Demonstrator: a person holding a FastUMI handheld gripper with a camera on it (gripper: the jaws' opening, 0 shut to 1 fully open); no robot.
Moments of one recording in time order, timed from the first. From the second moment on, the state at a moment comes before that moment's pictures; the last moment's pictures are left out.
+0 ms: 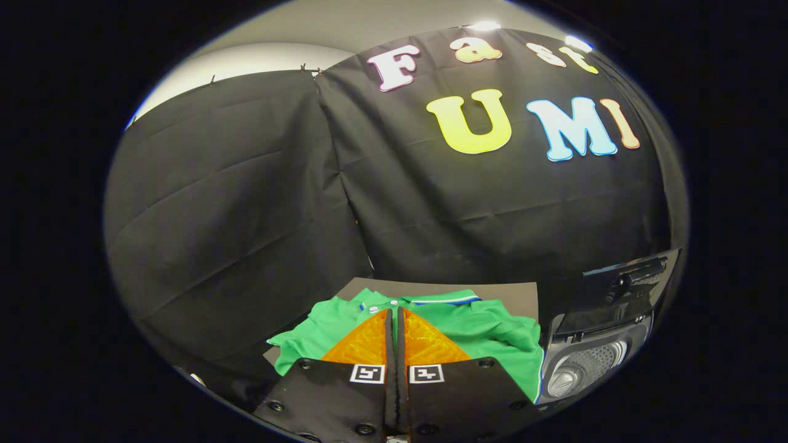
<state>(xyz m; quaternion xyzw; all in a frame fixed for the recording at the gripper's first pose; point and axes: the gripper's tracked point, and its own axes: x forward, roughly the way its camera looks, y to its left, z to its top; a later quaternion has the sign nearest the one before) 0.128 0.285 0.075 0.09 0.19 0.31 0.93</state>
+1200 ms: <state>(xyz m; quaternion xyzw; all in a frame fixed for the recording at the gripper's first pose) 0.110 0.296 -0.015 -0.03 0.28 0.26 0.92</state>
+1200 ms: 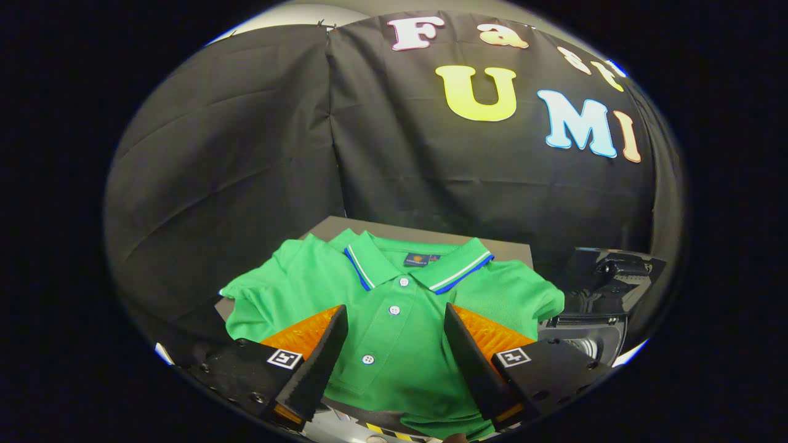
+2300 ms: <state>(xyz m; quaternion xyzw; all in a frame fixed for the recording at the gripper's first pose) 0.116 0.302 0.016 0.01 0.21 0.28 0.94</state>
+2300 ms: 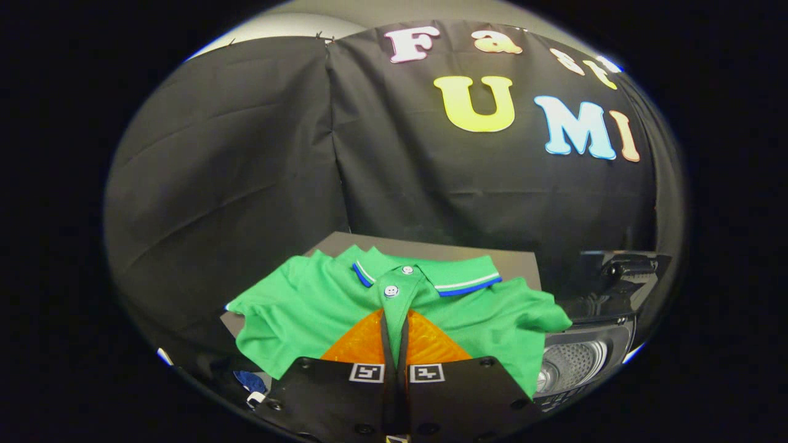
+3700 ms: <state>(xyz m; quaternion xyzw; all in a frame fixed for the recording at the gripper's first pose) 0.191 0.047 0.099 0.03 0.13 0.16 0.98</state>
